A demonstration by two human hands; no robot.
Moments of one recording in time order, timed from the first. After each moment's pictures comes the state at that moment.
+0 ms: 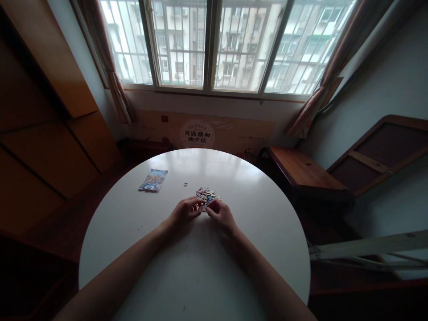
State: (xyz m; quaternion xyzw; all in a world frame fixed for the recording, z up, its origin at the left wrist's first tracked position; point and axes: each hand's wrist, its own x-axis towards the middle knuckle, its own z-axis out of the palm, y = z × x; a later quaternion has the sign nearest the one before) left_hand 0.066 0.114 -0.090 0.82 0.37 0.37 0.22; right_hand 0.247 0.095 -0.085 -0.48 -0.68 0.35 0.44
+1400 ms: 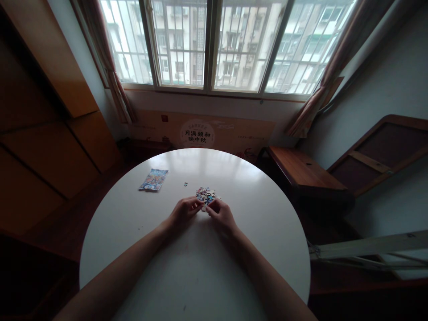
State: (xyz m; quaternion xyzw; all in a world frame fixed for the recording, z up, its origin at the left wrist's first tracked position) left_hand 0.067 0.115 -0.093 0.80 0.39 0.39 0.22; right_hand 0.248 0.097 -0.089 -0.49 -0.67 0.35 0.44
